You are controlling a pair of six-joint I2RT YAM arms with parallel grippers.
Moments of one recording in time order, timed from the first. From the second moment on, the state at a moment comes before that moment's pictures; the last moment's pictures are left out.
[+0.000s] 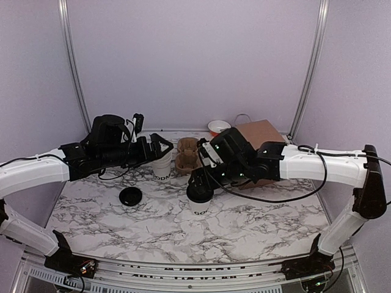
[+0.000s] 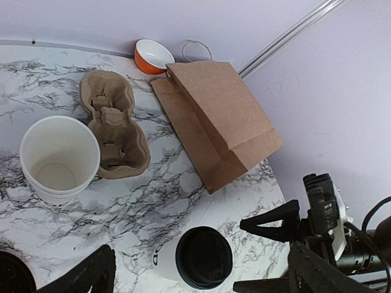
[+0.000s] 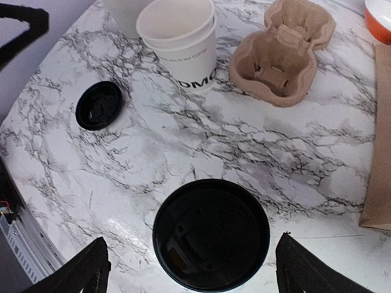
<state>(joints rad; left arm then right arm) -0.79 1.31 1.01 -0.10 0.06 -0.74 1.00 1.57 1.26 -0.44 0.09 0.43</state>
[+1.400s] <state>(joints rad) -0.79 1.28 0.96 -0.15 -0.02 -0.69 1.07 1.78 1.41 -0.68 0.27 0.45</state>
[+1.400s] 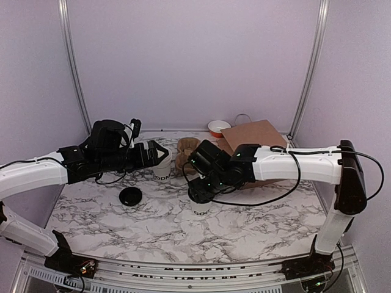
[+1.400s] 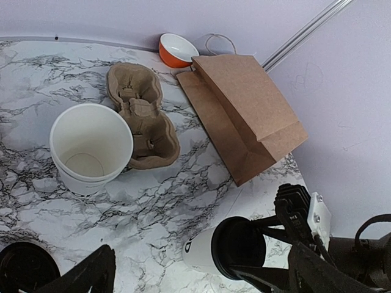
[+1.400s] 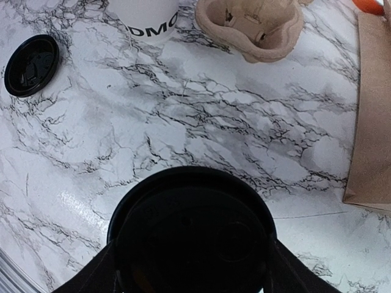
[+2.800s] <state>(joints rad) -0.79 1.37 1.05 -0.18 0.04 -0.67 0.37 1.15 0.84 -0.76 0.35 0.54</state>
